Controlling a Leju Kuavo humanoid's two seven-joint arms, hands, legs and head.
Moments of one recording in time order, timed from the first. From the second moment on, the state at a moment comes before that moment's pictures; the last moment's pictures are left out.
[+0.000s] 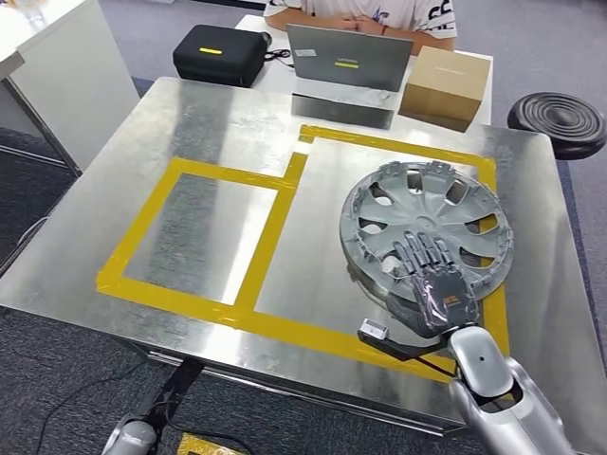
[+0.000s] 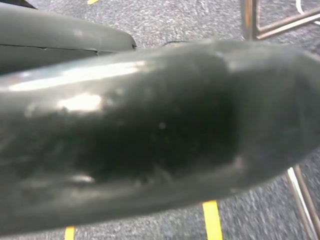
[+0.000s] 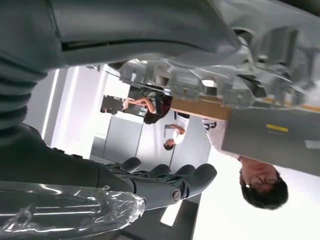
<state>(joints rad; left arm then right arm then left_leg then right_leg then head) -0.13 -0.15 0.53 -0.21 -0.99 0.01 -0.38 -0.24 -0.26 0.44 -1.23 1.46 -0.37 0.04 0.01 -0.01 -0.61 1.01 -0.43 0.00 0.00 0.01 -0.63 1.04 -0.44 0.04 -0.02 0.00</state>
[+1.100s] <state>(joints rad) -0.07 -0.15 0.54 -0.21 -0.94 0.12 -0.36 0.12 -0.16 0.28 -1.91 0.78 -0.57 -0.32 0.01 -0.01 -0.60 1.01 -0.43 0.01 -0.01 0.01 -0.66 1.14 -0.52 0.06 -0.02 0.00</state>
